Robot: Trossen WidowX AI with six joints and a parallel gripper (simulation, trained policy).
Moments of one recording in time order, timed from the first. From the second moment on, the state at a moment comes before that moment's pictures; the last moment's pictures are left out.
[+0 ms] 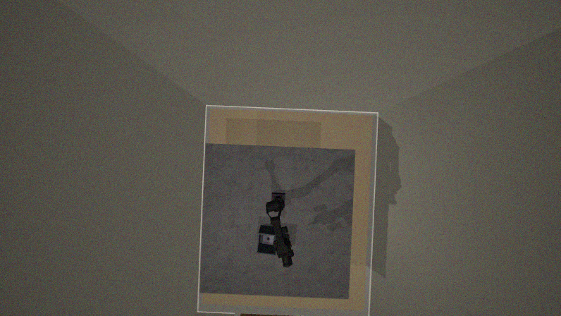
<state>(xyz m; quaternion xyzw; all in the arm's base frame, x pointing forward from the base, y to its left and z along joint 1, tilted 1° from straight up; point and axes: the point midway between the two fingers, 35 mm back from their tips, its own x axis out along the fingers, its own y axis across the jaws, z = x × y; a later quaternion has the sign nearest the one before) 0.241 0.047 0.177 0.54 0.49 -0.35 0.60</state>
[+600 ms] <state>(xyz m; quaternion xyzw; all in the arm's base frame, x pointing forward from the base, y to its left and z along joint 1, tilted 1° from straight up) 0.256 -0.011 0.184 0.52 0.46 -0.39 0.60</state>
